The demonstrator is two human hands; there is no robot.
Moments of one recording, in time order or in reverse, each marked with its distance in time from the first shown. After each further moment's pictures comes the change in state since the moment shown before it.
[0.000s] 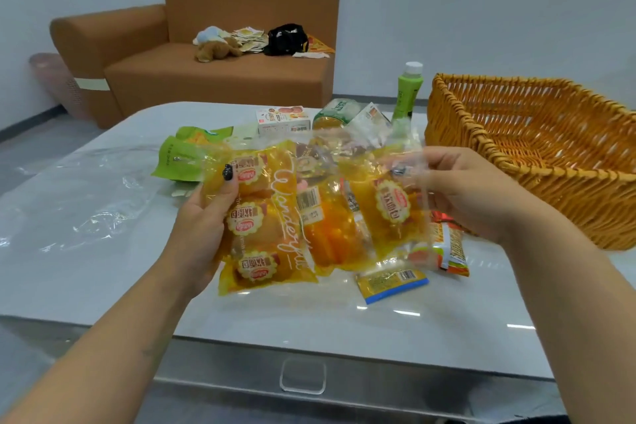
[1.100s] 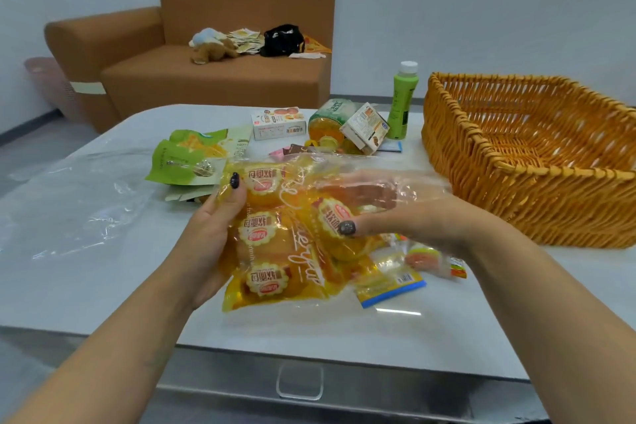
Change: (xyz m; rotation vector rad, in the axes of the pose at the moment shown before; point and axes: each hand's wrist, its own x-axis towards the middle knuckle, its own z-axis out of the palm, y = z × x) left_hand -0.004 -0.004 0.012 -0.137 -0.139 -0.153; right_hand 0.007 0.008 0.027 -0.128 -0.225 0.149
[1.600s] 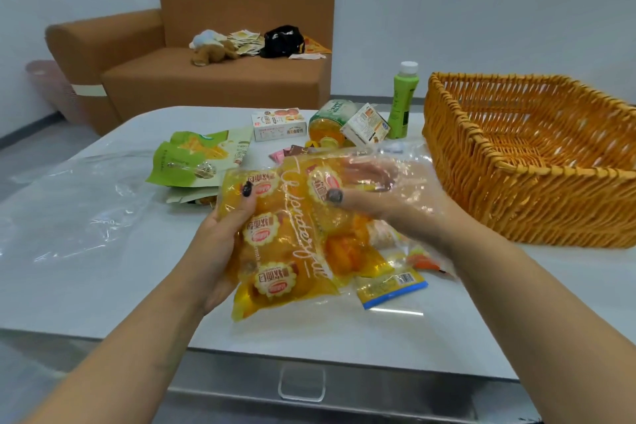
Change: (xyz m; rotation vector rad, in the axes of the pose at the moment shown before) left_hand 0.002 -0.009 0.002 -0.051 0.005 -0.067; right_hand 0.000 -0.004 0.014 -0.014 0.210 -0.233
